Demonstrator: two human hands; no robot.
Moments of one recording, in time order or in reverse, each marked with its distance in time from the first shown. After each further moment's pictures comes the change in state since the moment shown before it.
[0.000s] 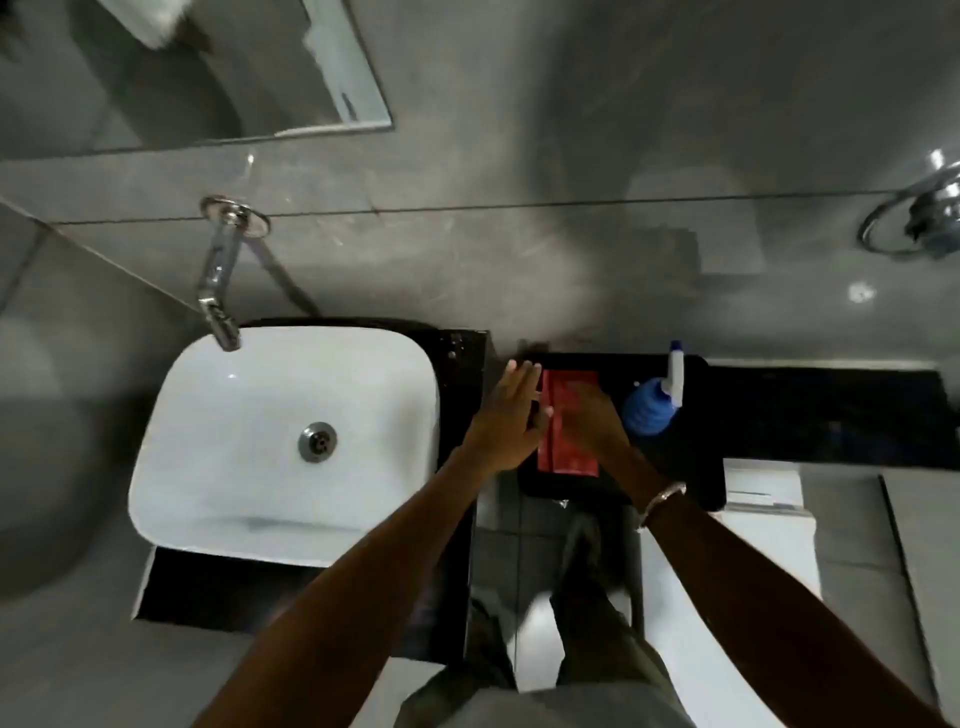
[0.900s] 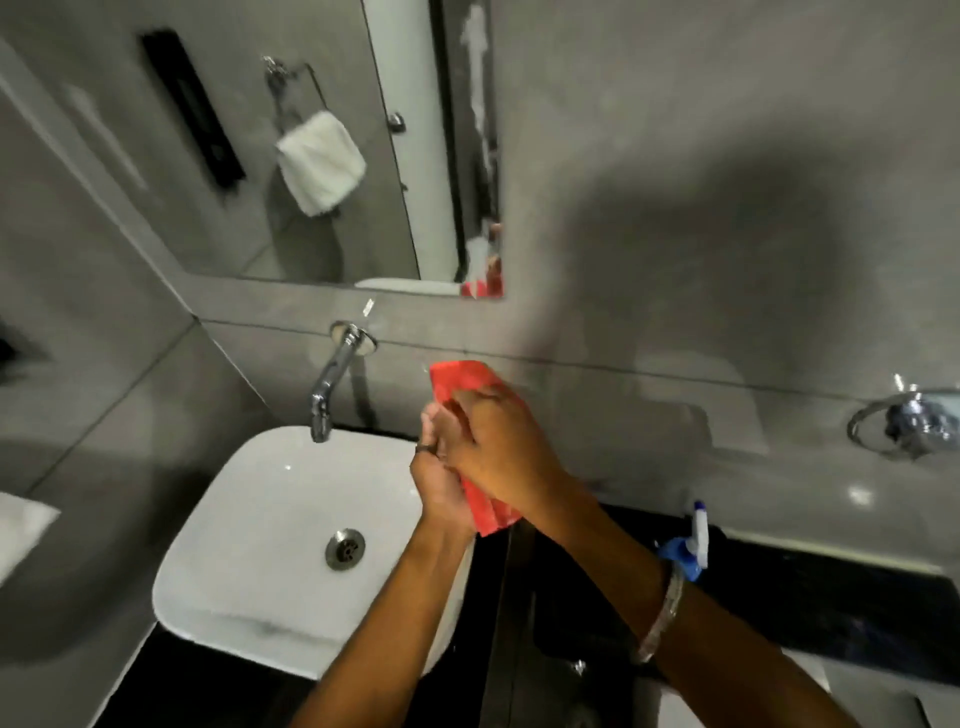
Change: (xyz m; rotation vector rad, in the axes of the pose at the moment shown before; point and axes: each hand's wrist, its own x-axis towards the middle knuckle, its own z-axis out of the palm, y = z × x) left_hand -0.053 0.022 -0.174 -2.145 0.539 -0.132; right_hand -0.119 -0.272 -0.108 -0.035 0.370 -0.622
